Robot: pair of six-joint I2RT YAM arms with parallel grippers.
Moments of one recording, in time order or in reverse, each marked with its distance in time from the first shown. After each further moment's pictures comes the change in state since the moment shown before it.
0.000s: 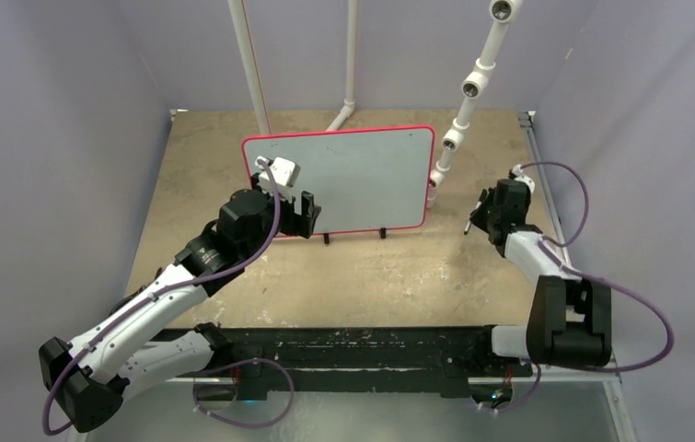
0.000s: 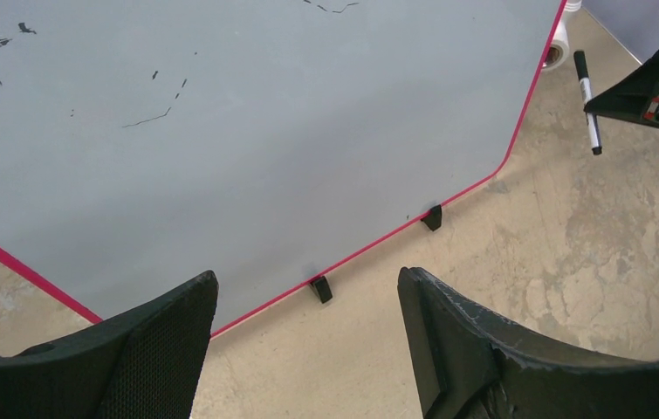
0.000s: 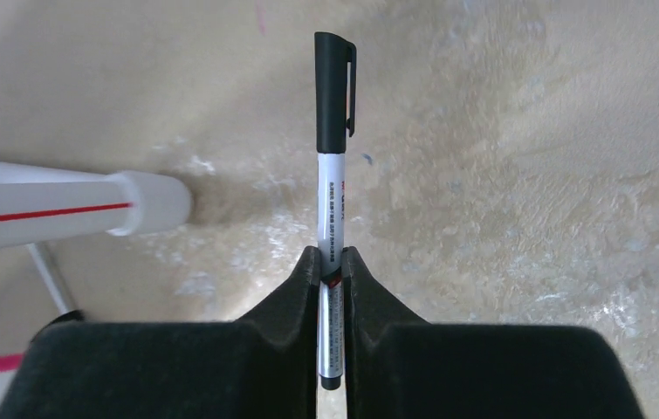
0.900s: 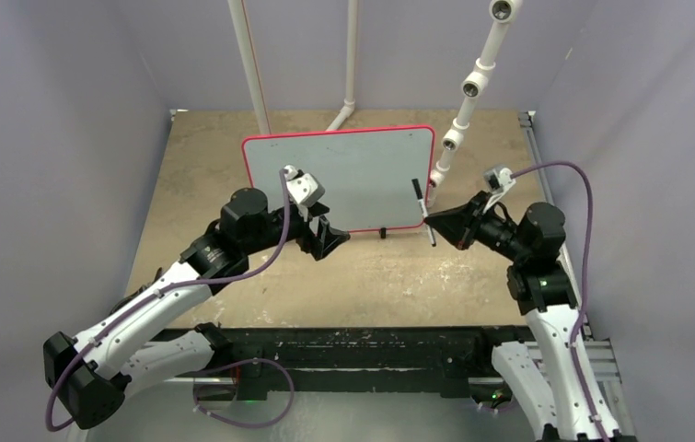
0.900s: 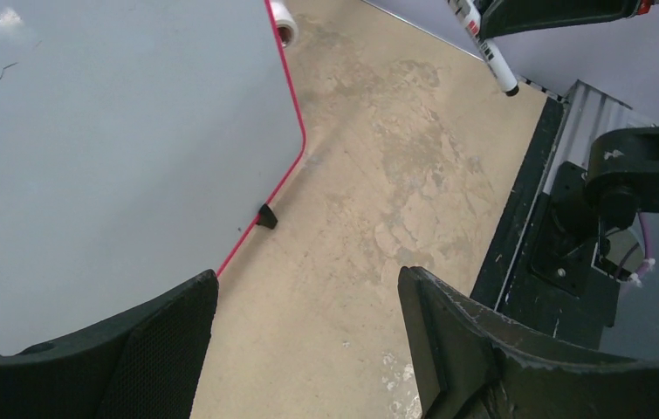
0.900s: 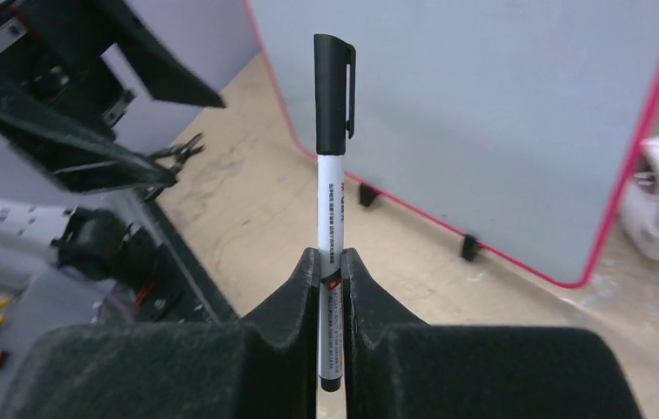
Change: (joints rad) left arm 0.000 0.021 -0.017 0.114 0.534 0.084; right arm 0.125 -0.720 0.066 -0.193 -0.833 -0.157
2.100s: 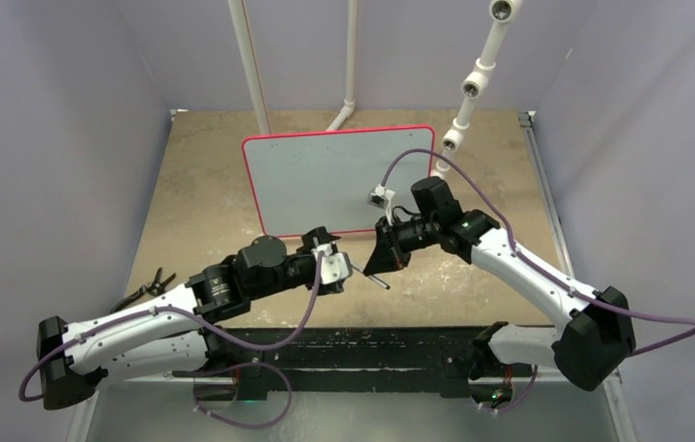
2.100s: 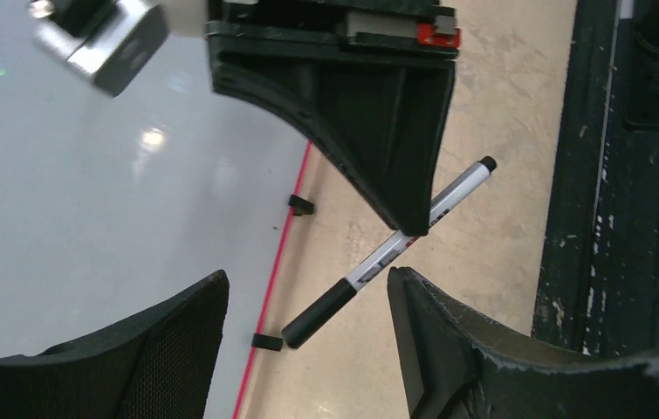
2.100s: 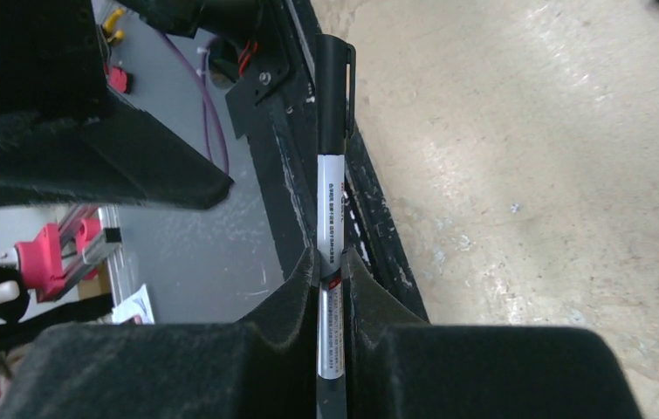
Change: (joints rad) left arm -0.360 -0.123 -0.133 -0.011 -0.304 0.499; right arm 0.545 0.566 0.216 -0.294 -0.077 -0.199
